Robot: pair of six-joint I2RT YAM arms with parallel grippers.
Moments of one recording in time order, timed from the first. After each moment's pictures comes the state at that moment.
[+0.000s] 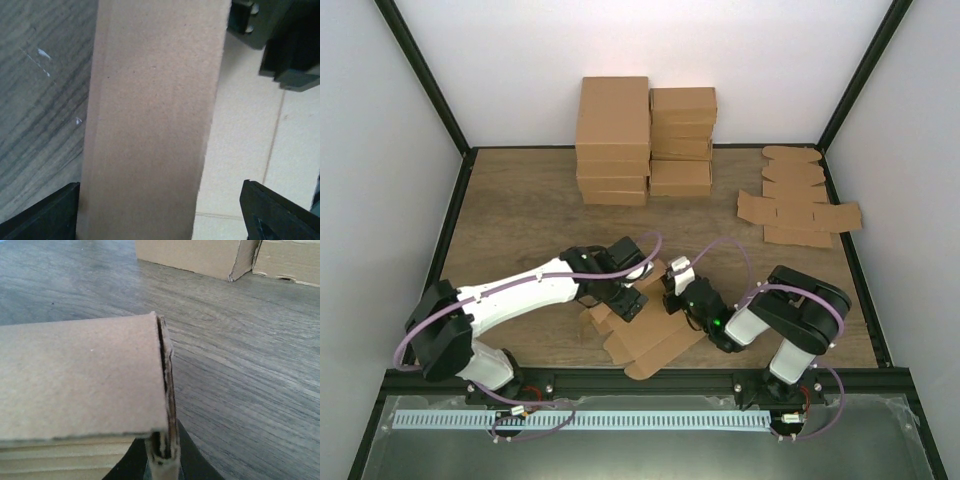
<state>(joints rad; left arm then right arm) -0.96 1.50 1.06 -0.82 0.01 -0.19 0.89 1.68 0.25 1.05 0.27 0.15</state>
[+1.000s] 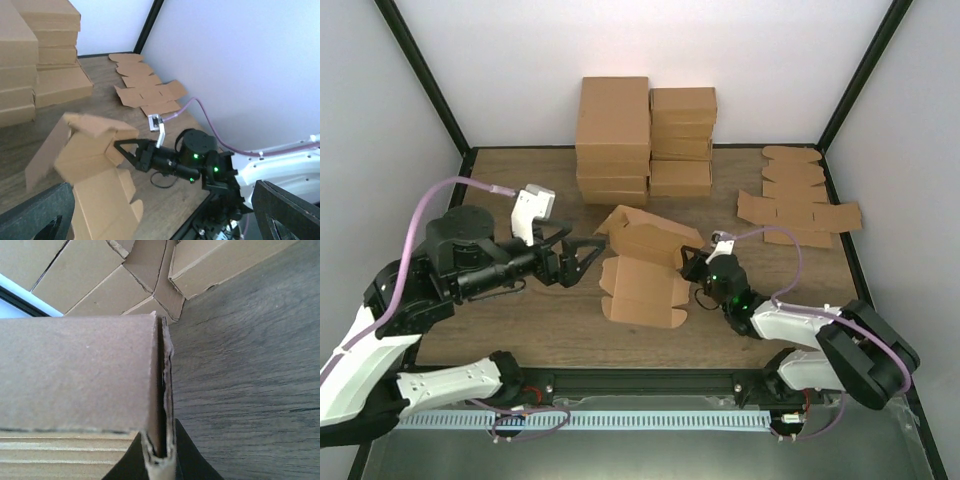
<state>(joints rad) -0.96 0.96 1.57 -0.96 -0.02 -0.48 0.70 1.25 0.32 0.63 0.22 0.80</state>
